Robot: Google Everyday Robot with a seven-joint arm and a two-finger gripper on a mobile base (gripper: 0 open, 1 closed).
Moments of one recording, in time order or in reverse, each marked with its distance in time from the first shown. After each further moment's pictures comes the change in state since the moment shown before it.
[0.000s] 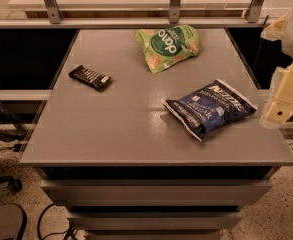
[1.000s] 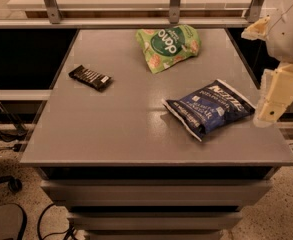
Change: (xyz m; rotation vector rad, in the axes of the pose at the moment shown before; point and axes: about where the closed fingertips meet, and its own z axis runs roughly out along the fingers) arm -0.013 -0.006 0.016 -0.012 -0.040 -0.148
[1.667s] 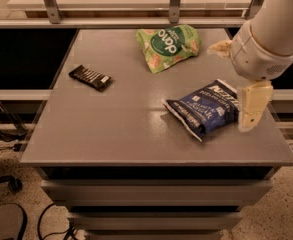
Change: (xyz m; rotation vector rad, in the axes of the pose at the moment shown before) arm -0.013 -0.011 0.062 -0.027 0.016 -0.307
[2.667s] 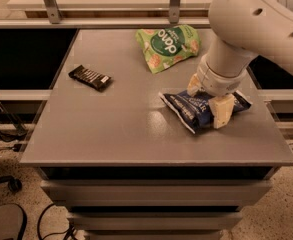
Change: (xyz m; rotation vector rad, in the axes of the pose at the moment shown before) arm 0.006 -0.019 0.107 -0.123 0.072 -0.236
